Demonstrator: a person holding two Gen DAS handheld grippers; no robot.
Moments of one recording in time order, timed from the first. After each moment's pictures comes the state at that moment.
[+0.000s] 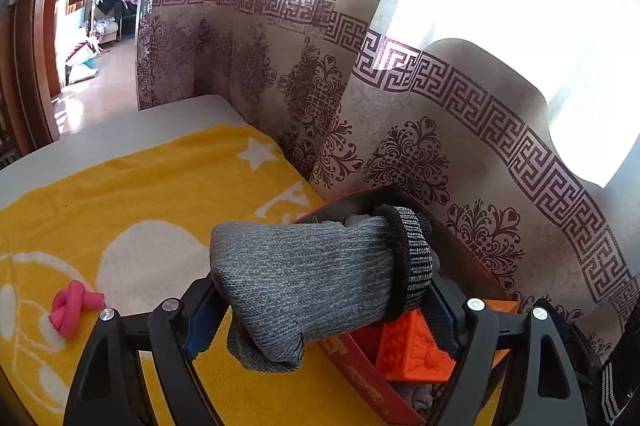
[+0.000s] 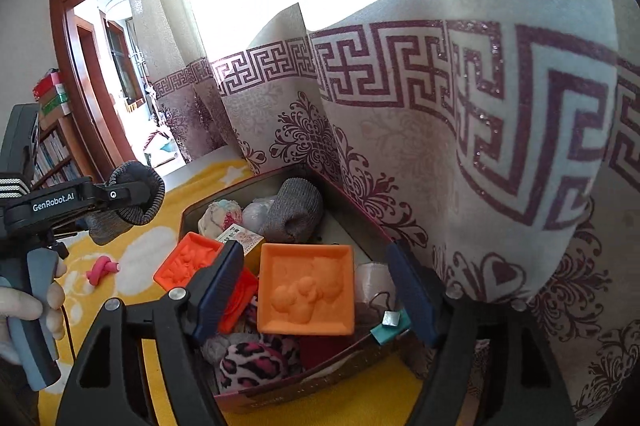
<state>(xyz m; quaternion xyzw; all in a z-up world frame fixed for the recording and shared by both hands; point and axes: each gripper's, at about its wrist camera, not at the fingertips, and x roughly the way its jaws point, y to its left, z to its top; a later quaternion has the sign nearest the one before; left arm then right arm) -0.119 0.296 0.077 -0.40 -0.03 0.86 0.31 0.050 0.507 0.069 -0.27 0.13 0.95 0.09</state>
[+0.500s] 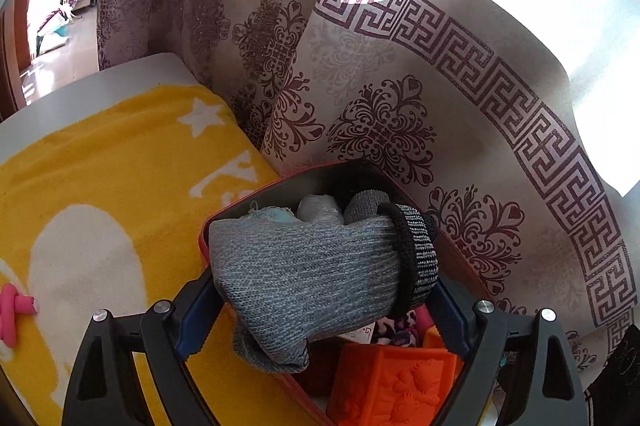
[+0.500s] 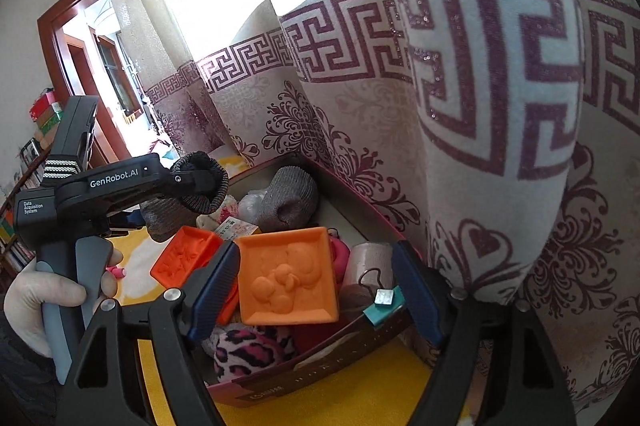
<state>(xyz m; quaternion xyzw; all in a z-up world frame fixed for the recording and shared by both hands) -0.147 0.342 0.048 -0.46 -0.05 0.81 0.34 0.054 0.513 0.058 -0.28 0.17 0.94 0.08</state>
